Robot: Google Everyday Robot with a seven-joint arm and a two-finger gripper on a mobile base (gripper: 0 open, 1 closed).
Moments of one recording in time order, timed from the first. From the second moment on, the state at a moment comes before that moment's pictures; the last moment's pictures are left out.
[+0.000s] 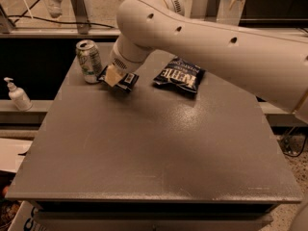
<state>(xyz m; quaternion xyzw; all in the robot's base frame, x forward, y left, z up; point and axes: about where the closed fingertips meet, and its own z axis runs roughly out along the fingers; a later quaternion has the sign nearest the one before) 0.645 0.096 0.850 -0.49 0.81 0.06 0.31</state>
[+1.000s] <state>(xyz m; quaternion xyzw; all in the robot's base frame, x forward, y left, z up) 0.654 0.124 0.860 -0.49 0.80 0.09 0.32</state>
